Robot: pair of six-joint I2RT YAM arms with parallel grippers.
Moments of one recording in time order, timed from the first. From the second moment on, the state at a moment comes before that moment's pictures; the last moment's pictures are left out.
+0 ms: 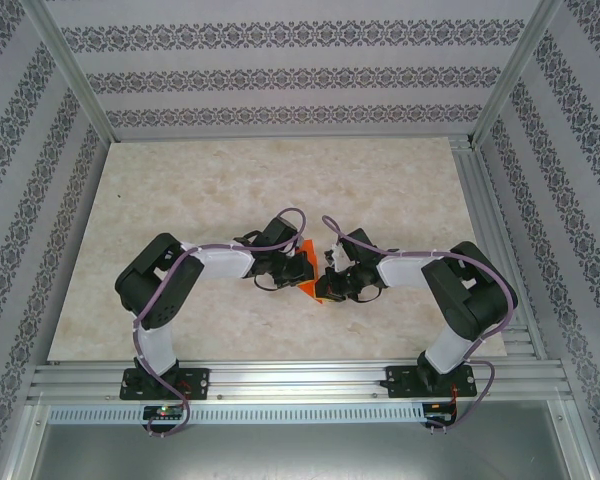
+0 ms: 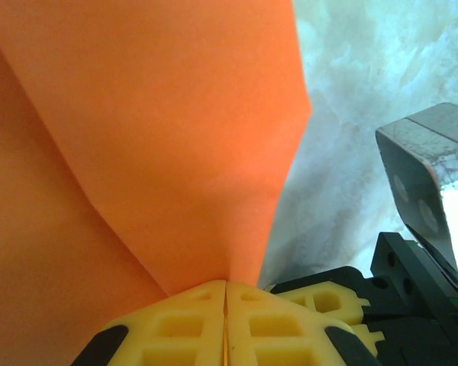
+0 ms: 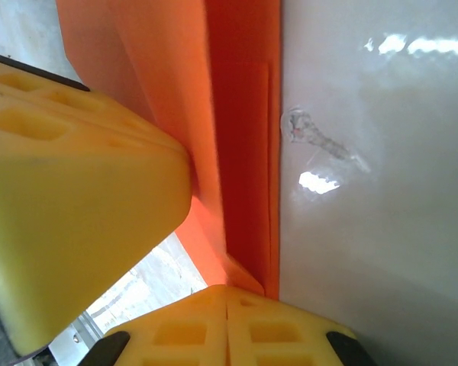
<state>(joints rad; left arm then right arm) -0.71 1.87 0.98 -0.08 0.49 -0.97 0.55 1.69 0.67 -0.14 -0.66 0.60</state>
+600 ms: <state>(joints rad) -0.70 1.90 1.02 -0.13 0.46 -0.91 0.56 1.69 0.68 -0.17 -0.64 0.60</state>
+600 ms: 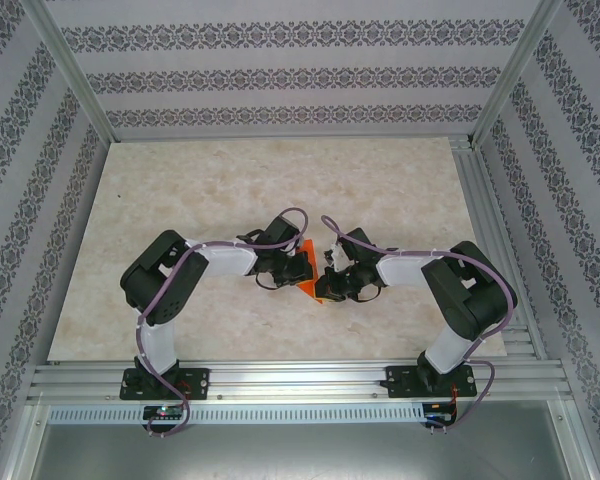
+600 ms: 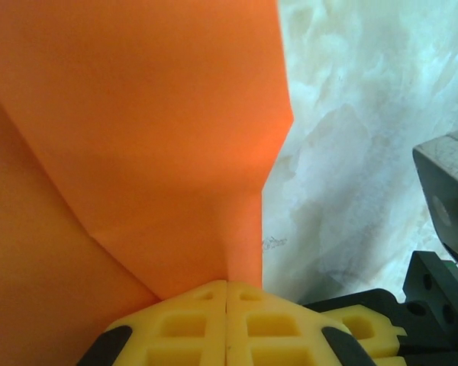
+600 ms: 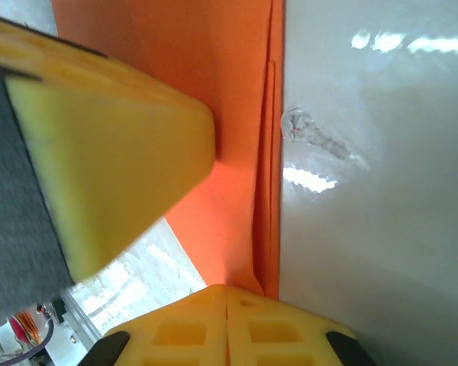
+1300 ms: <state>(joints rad) -0.50 1.97 1.17 -0.27 0.43 -0.76 0.56 1.68 0.69 -0.18 -0.63 0.59</state>
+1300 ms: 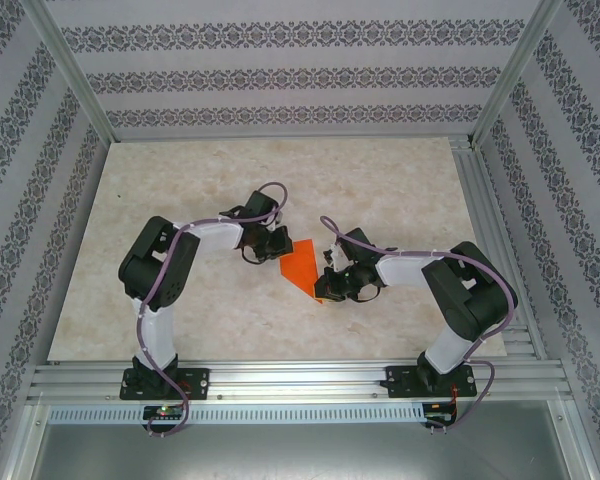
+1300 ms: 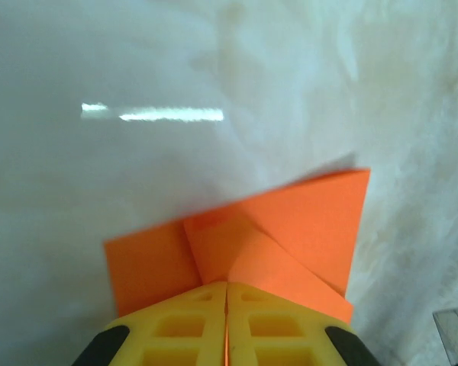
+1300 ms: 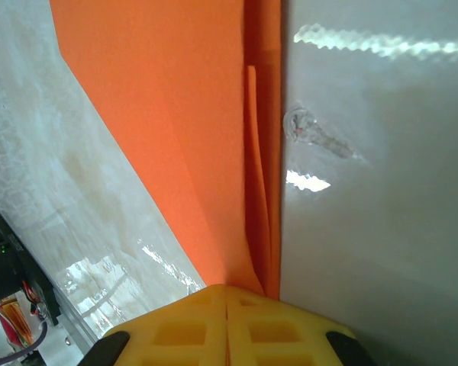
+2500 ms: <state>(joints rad) -0.64 1.85 1.15 -0.28 0.38 -0.71 0.58 1.67 0.71 -0.21 -0.59 0.59</state>
